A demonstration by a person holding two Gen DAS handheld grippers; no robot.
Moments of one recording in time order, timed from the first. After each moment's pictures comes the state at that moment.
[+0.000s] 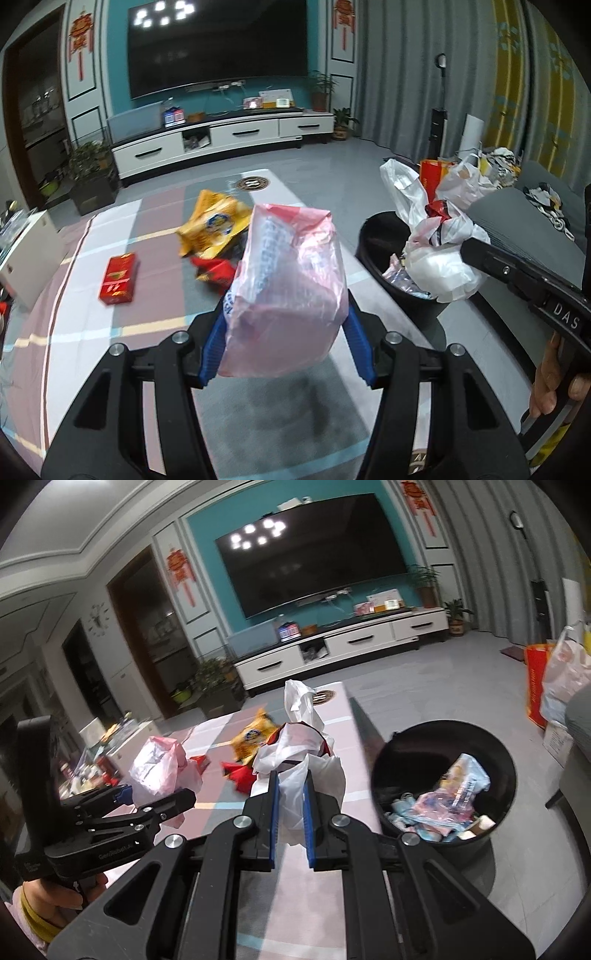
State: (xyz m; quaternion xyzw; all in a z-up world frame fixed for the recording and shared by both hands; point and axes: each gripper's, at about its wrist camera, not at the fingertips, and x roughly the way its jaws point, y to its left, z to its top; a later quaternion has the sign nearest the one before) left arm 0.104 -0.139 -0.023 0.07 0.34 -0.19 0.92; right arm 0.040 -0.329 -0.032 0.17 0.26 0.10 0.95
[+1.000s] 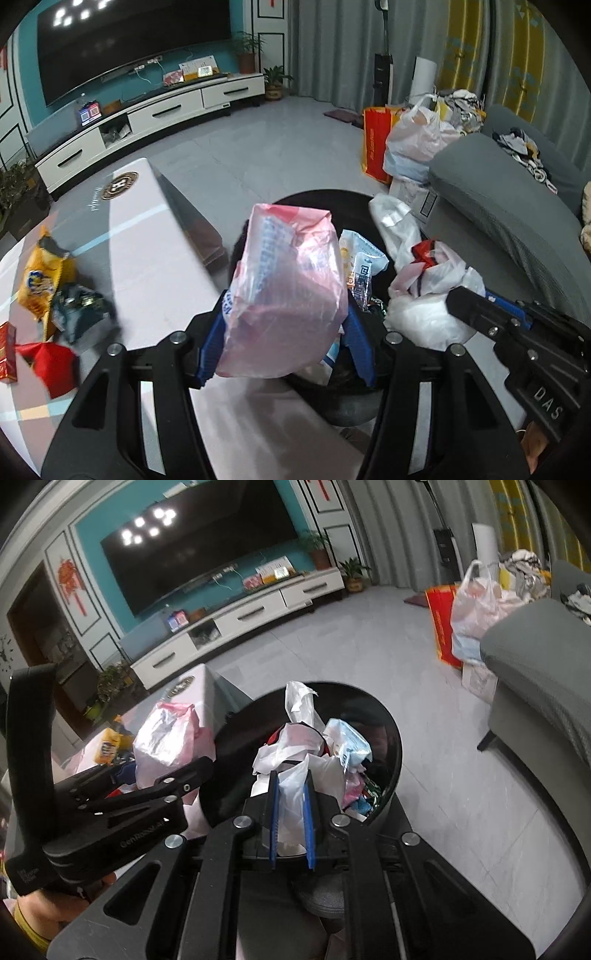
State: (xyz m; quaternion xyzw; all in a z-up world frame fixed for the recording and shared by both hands) left arm 0.201 -0.331 -0.103 0.13 0.40 -0.29 0.86; right arm 0.076 -0.440 -0.108 0.22 0.34 -0.08 0.91
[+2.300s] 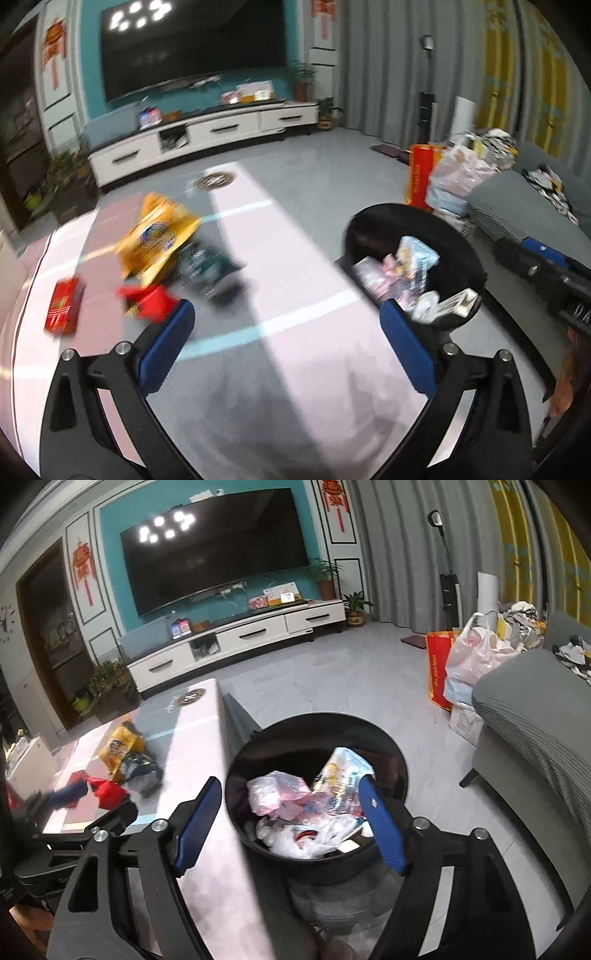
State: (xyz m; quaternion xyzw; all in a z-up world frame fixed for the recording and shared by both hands) left arm 0.160 -0.196 -0.073 0.08 0.35 -0.20 0.91; right arm 0.063 -0.382 -0.068 0.14 0.30 -0.10 0.94
